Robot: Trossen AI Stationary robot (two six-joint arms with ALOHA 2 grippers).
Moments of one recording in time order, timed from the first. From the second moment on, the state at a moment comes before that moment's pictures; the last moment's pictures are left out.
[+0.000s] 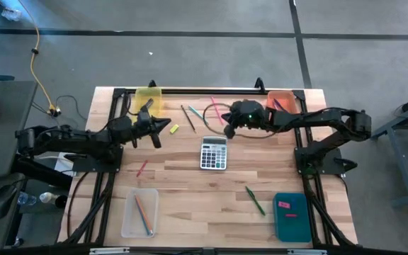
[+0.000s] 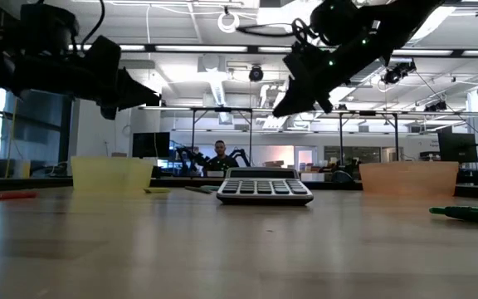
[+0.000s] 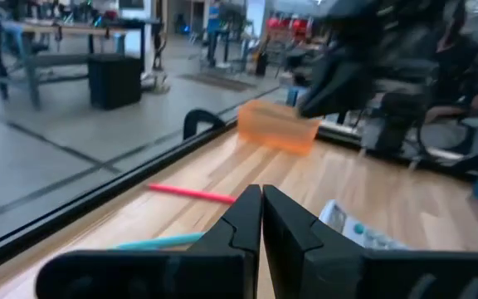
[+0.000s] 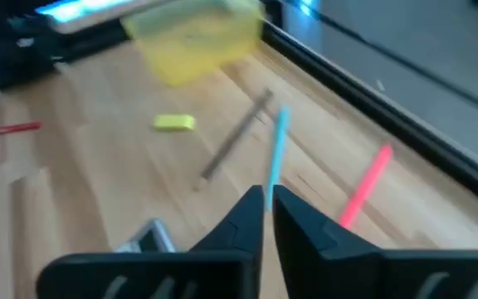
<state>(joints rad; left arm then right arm) 0.48 0.96 0.09 0.83 -0.07 -0.13 -0.28 1.44 0.80 0.13 0.15 0.20</state>
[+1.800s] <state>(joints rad) 0.48 0.96 0.08 0.86 -0.03 -0.18 -0.41 1.99 1.18 -0.32 0.22 0.42</state>
